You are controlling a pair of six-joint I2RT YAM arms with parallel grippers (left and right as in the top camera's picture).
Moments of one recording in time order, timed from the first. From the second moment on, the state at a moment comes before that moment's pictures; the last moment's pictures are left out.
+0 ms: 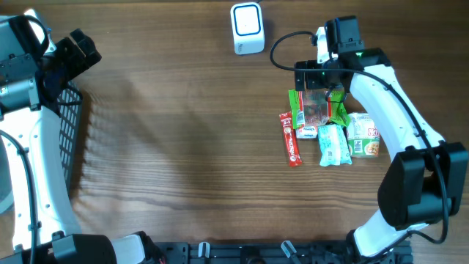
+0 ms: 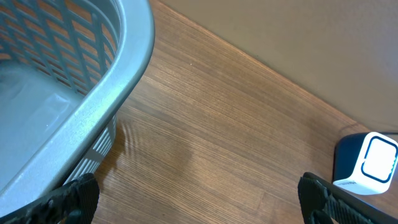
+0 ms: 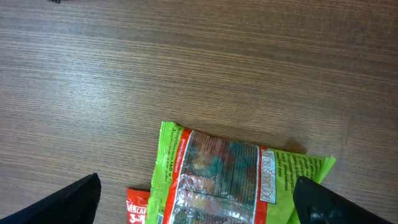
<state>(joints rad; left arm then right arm) 0.31 1.49 1.51 -0.77 0.09 -0.28 0.17 1.82 1.44 -0.75 -0.03 0.05</state>
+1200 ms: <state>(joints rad) 0.31 1.49 1.51 -0.77 0.09 -0.28 0.14 0.02 0.41 0.04 -0.04 0.05</state>
